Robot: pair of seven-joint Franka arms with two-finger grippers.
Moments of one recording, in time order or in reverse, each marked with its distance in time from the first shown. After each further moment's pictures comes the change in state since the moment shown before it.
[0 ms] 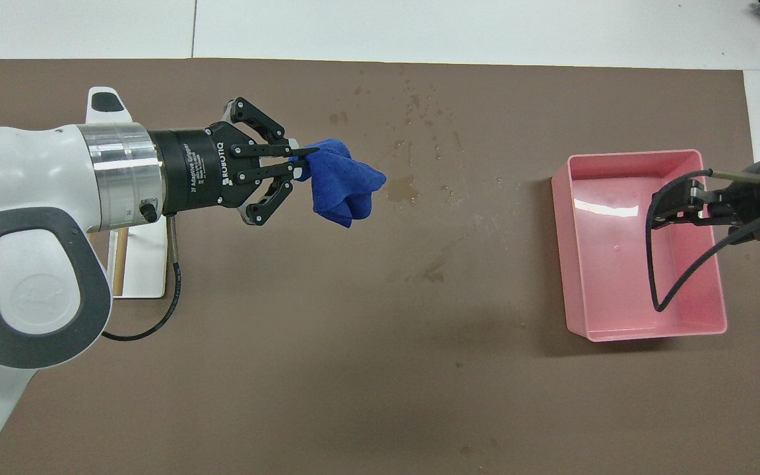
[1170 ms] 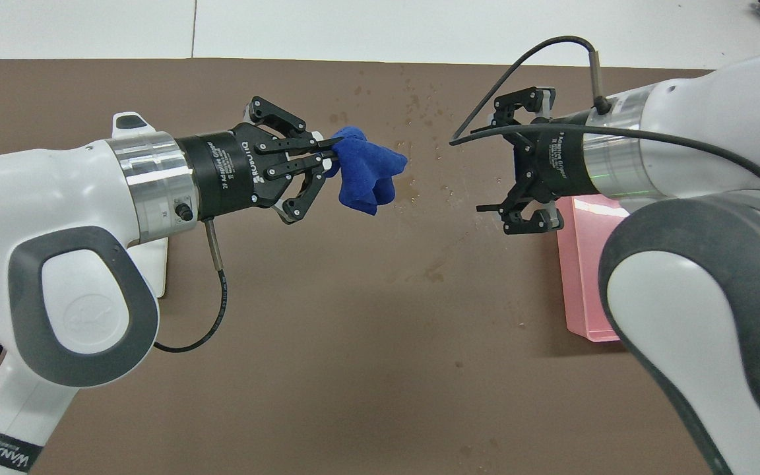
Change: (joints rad) left arm -0.087 0.000 -0.001 -0.020 -0.093 0.160 -0.226; right arm 0.231 0.103 0.014 0.001 0.474 0.471 1.370
